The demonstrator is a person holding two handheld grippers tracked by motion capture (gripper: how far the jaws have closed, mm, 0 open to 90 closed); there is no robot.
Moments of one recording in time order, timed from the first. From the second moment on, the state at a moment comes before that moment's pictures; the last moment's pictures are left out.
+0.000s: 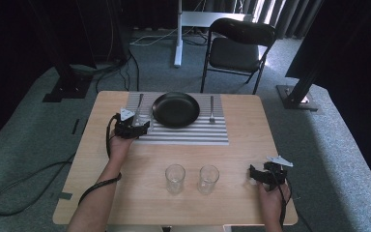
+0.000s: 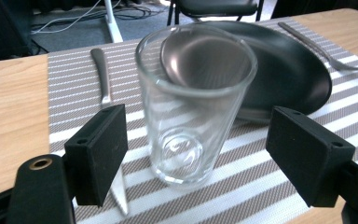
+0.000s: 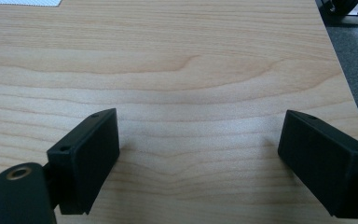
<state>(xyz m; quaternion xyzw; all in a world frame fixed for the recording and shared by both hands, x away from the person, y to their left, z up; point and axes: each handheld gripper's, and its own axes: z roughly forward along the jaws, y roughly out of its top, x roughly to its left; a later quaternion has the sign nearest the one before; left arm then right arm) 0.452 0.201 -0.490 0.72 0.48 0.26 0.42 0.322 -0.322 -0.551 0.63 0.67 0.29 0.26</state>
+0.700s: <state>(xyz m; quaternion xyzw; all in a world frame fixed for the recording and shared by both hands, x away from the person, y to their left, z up) 0.412 0.220 -0.493 0.72 0.48 0.26 0.42 0.322 -0.322 -0.551 0.63 0.67 0.29 0.26</state>
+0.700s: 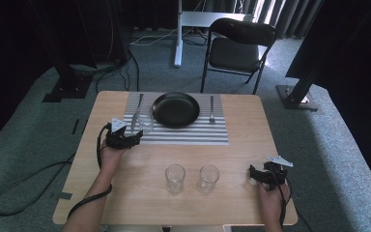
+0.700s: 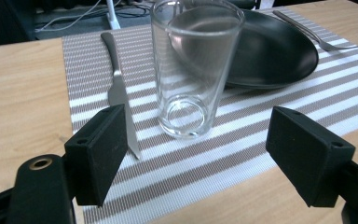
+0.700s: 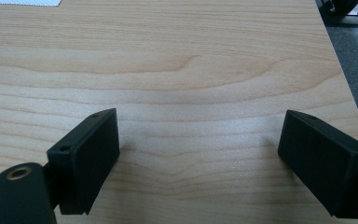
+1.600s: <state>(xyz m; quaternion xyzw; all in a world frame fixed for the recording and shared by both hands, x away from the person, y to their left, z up) 0.369 0.251 -0.492 0.72 0.48 0.26 0.43 0.322 -0.322 -0.551 0.63 0.67 0.29 0.26</state>
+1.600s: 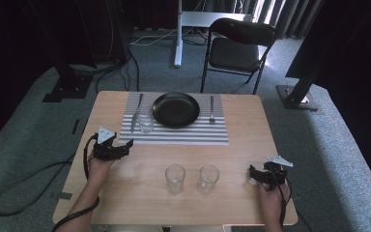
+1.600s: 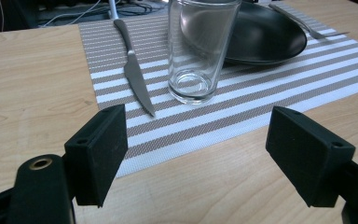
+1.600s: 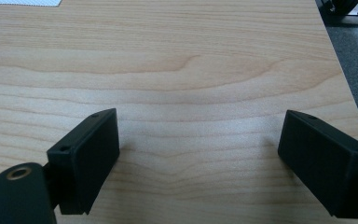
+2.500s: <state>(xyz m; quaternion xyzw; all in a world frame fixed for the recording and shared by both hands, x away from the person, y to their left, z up) 0.329 0.275 -0.506 0.72 0.49 0.28 0.40 0.322 -0.322 -0.551 0.63 0.67 0.29 0.26</state>
